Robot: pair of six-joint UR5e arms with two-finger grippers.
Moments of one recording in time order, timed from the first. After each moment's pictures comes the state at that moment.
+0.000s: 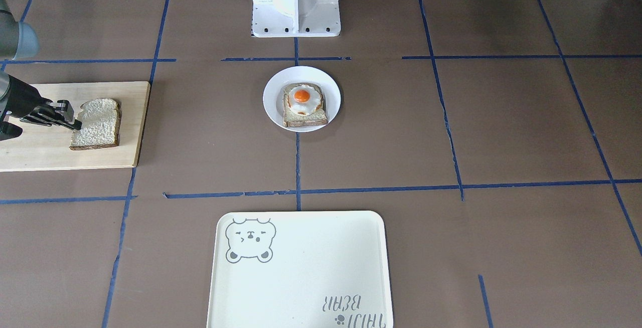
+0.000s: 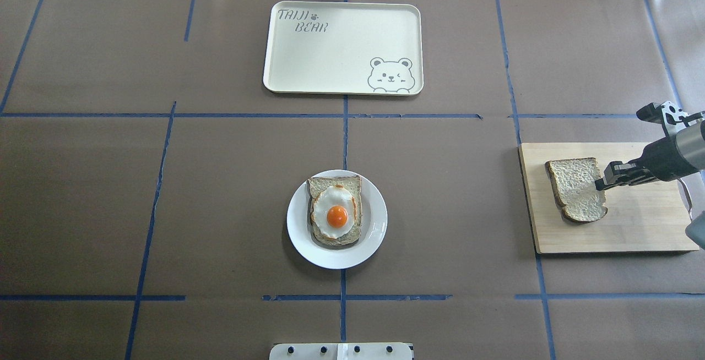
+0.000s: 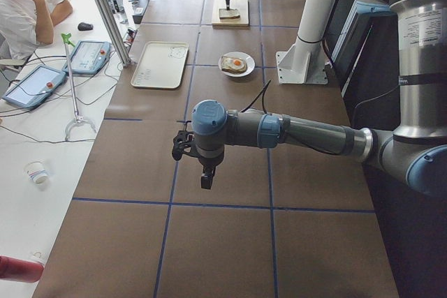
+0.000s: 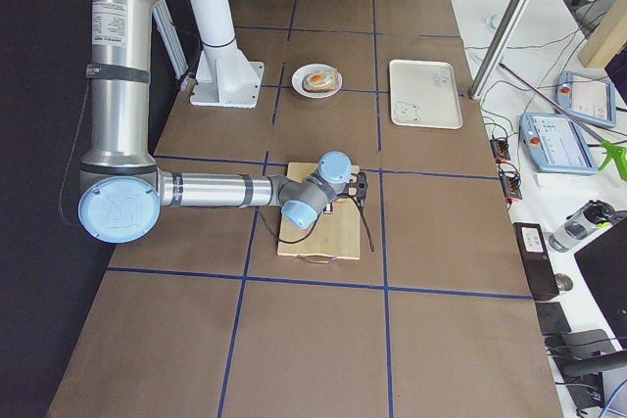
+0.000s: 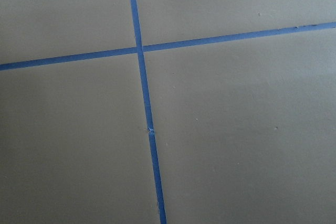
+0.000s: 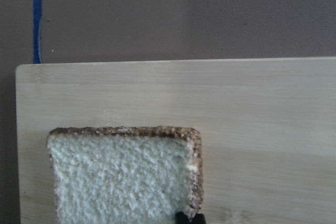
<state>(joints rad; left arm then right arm) -1.57 -1.42 -1.89 -1.47 -2.42 0.08 0.98 -1.64 1.53 -0.69 2.42 0.92</state>
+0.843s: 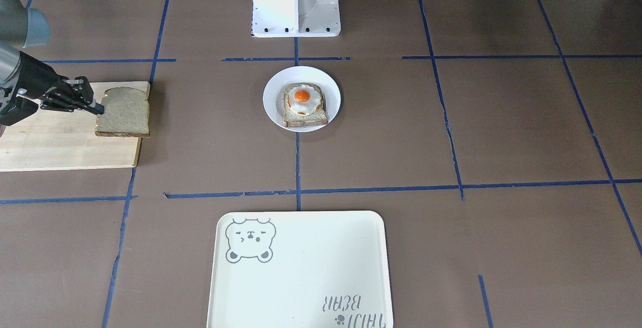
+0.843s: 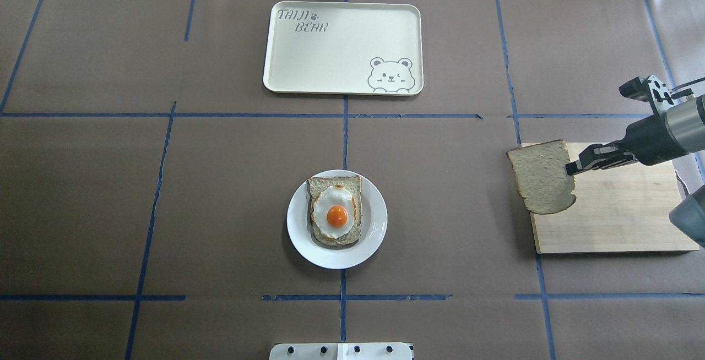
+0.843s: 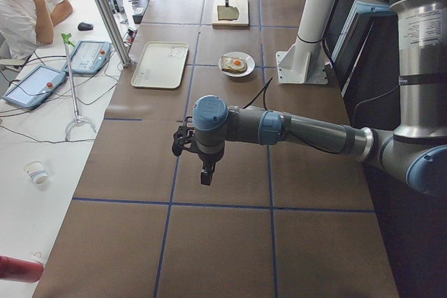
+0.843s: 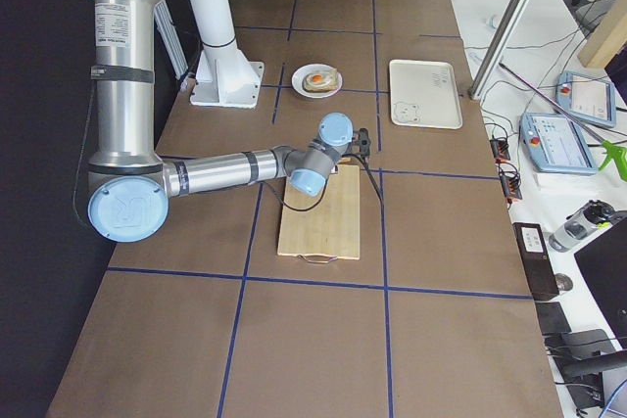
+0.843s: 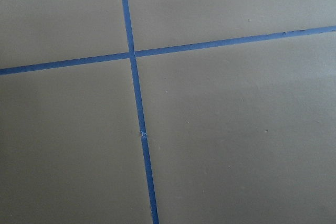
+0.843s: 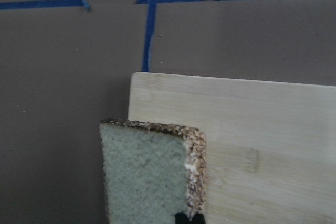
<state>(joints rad) -1.57 -1.42 -1.91 -1.47 -2.43 0.08 0.97 -1.58 1.73 -0.69 2.48 1.04</state>
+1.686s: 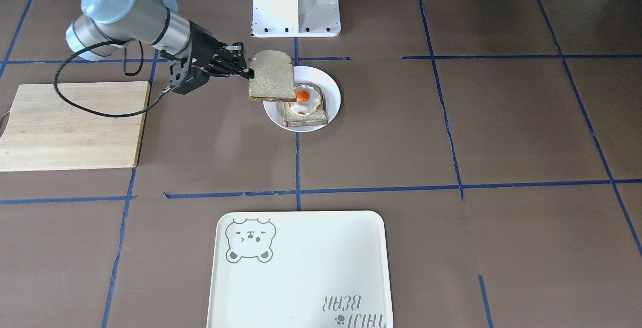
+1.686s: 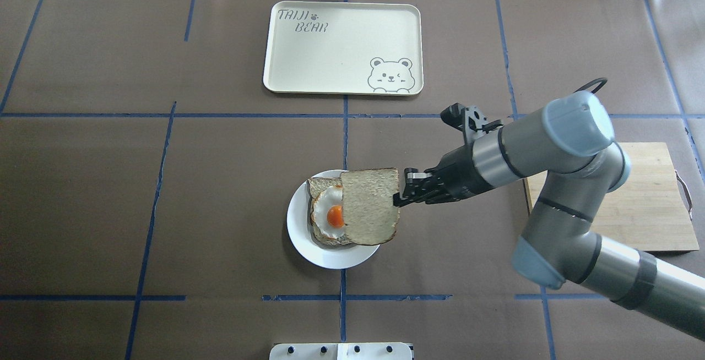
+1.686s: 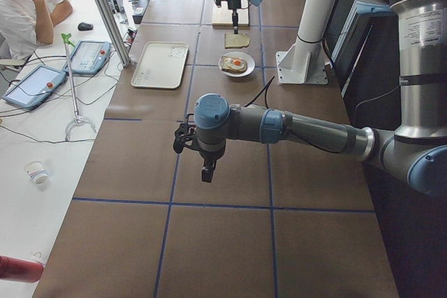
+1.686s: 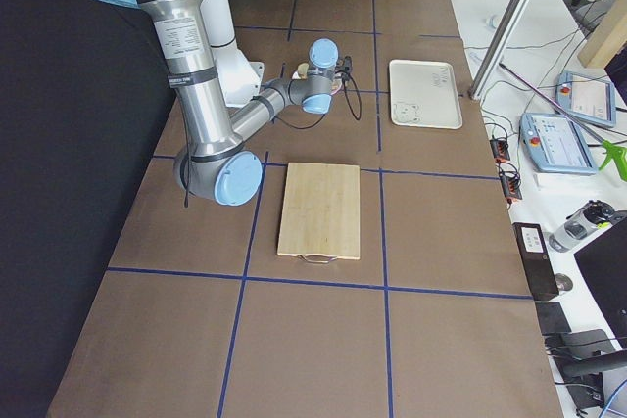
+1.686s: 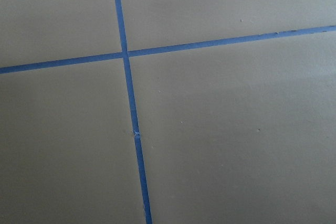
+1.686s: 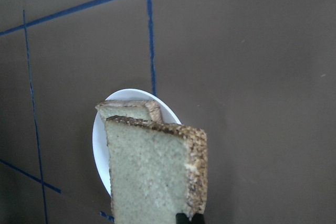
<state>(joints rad) -1.57 -1.42 -1.93 -1.47 -2.44 0.08 0.56 -1.20 1.74 -0.70 2.19 1.53</state>
